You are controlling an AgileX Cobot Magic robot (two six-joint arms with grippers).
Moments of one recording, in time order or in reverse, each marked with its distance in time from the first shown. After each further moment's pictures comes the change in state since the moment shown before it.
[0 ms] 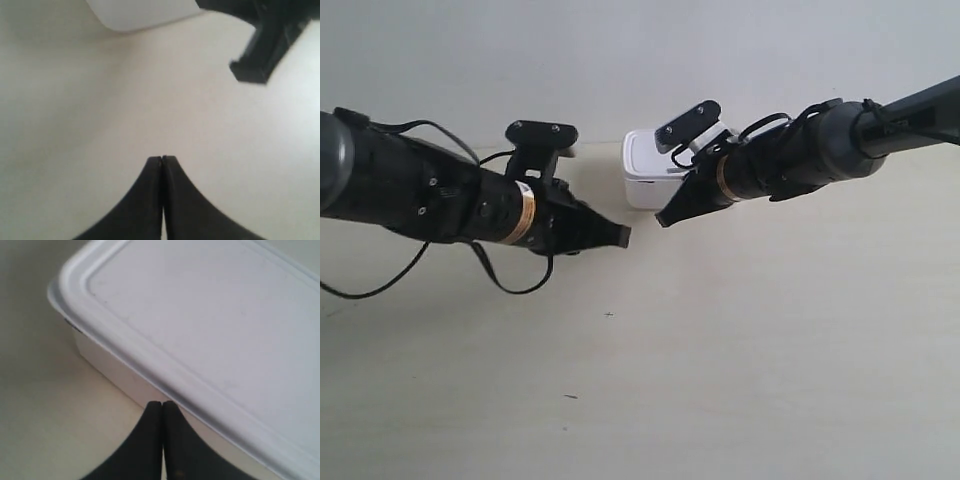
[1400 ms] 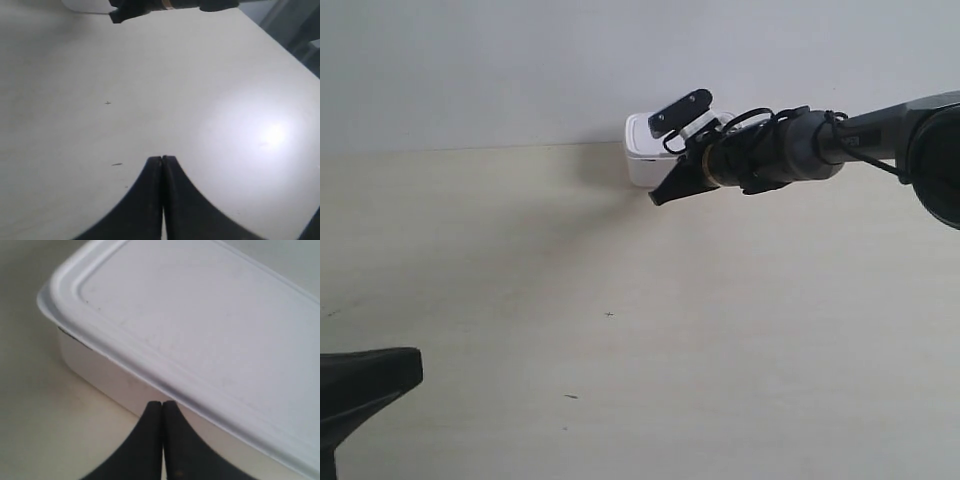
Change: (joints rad) left arm -0.004 -1.234 0.909 -0.132 -0.135 -0.062; right arm 0.000 0.153 -0.235 0.002 0.108 0.004
